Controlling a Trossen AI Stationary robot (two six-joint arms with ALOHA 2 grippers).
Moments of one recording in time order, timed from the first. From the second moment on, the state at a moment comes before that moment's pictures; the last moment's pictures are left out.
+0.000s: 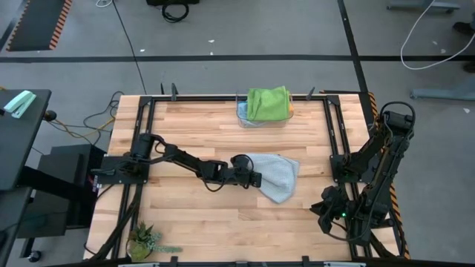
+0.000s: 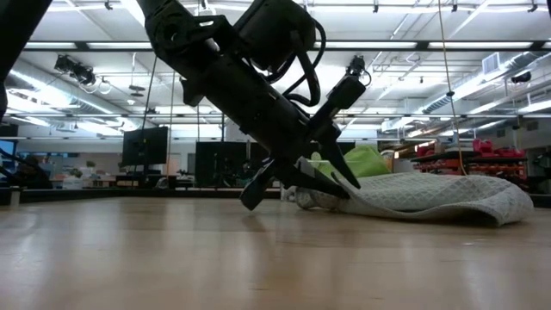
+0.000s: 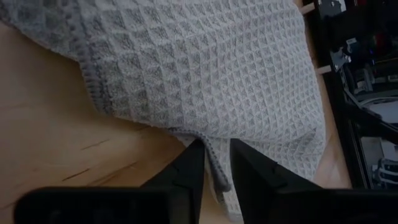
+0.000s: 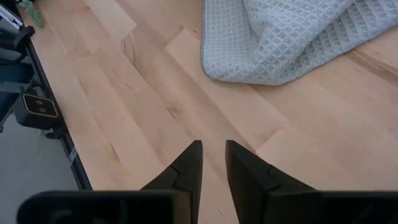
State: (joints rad) left arm -0.16 2.10 1.17 0.29 -0.32 -1.31; right arm 1.21 1.38 0.86 -0.93 0.71 1.98
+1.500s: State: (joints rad) left arm -0.14 2.10 1.17 0.34 -0.31 -1.24; right arm 1.19 1.38 0.86 -0.92 0.71 1.93
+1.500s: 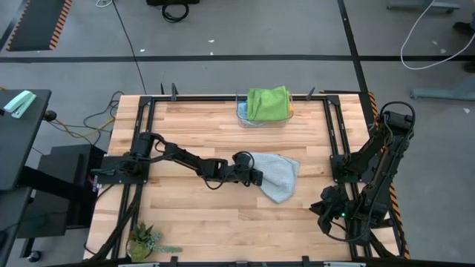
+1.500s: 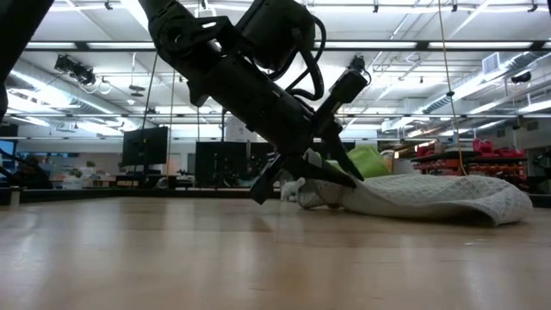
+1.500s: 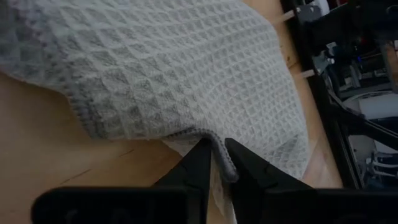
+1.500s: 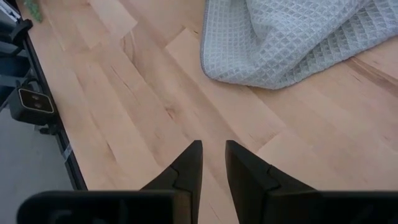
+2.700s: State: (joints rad) left arm -0.37 1.76 1.17 0.19 -0.52 -1.09; right arm 0.89 1.24 0.86 -0.82 0.71 1.34
